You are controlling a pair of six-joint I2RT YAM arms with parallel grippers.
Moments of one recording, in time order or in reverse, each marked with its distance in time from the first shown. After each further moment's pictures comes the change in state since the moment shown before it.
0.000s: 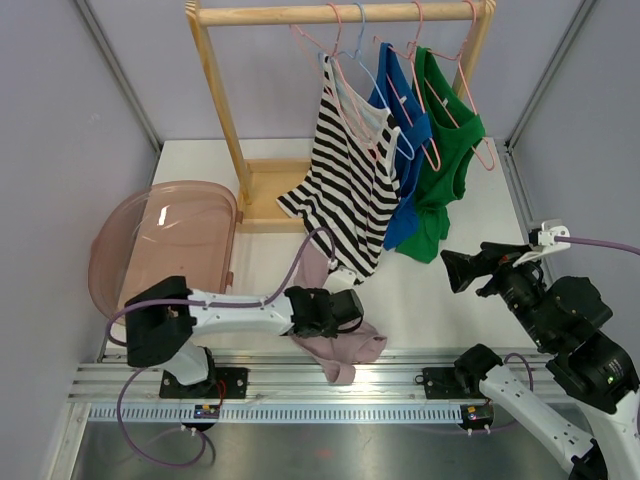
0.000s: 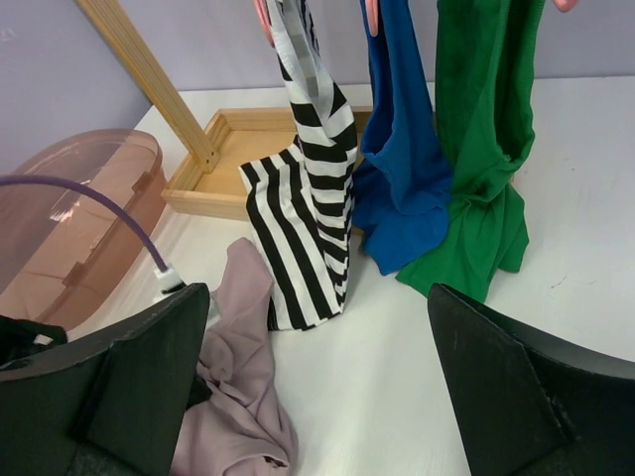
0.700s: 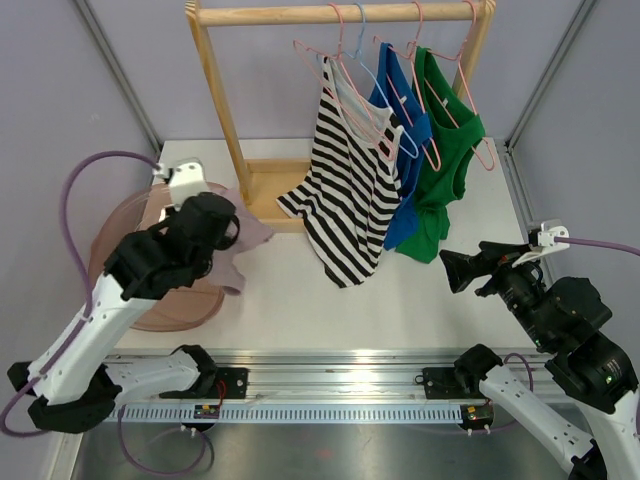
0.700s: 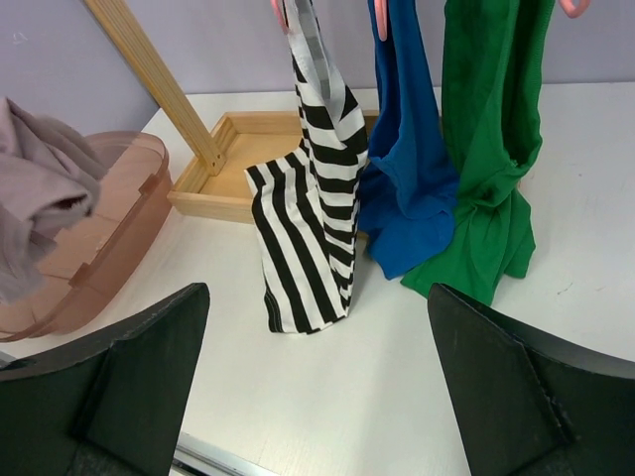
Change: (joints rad) left arm 0.390 -0.550 0.550 -0.727 -0.473 0.067; right arm 0.000 -0.009 -0.010 0.018 -0.019 -0.001
